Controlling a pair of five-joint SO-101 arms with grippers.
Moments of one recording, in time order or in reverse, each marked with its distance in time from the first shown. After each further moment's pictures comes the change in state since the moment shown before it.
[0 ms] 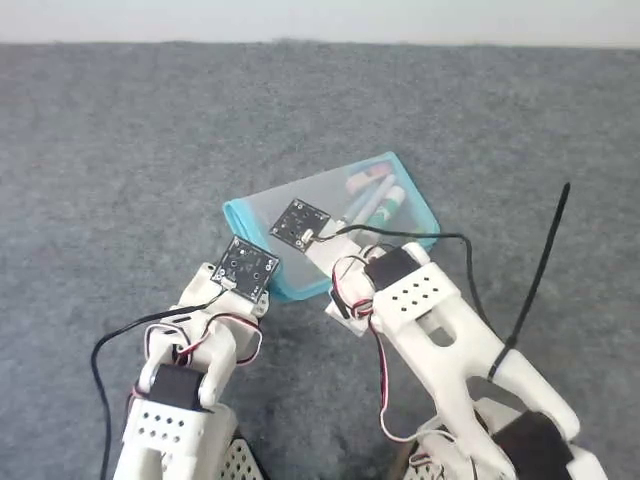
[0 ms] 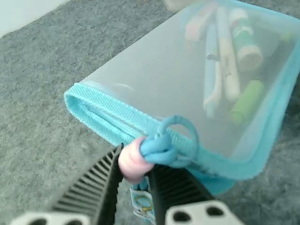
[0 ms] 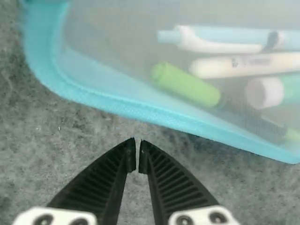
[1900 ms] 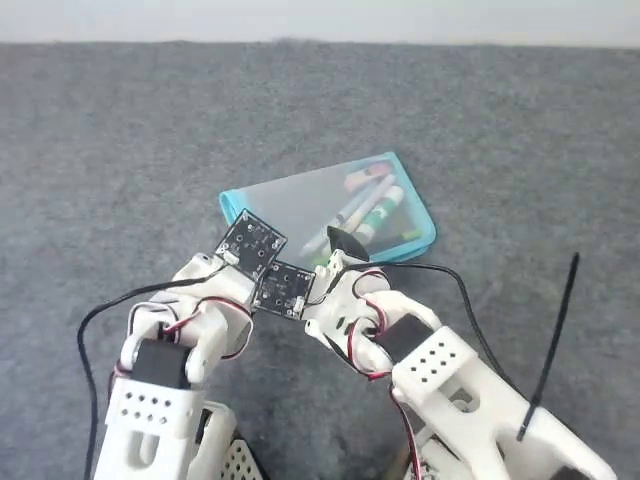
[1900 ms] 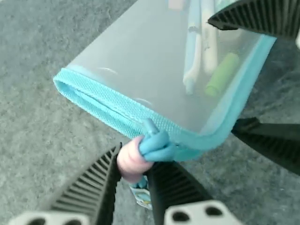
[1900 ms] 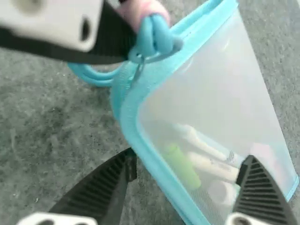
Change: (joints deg) left arm -1.1 14.2 -19.6 16.9 -6.2; right arm -7.7 -19.2 22.4 -32.3 13.6
